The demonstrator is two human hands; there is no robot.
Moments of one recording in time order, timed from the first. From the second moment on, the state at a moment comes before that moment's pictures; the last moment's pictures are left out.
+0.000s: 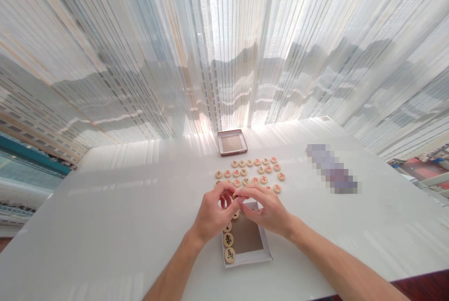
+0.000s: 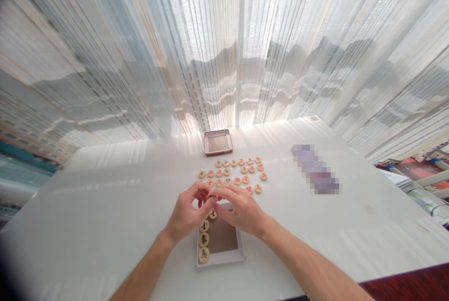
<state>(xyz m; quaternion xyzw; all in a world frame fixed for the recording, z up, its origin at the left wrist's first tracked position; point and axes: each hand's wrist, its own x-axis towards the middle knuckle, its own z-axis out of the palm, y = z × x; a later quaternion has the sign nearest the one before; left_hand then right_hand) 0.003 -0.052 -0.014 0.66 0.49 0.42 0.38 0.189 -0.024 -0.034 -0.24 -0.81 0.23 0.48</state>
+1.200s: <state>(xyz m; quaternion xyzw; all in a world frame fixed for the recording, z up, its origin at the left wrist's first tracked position) -0.038 -0.034 -0.013 0.73 0.58 0.33 0.15 0.207 -0.013 -0.016 -0.34 -0.69 0.45 0.45</state>
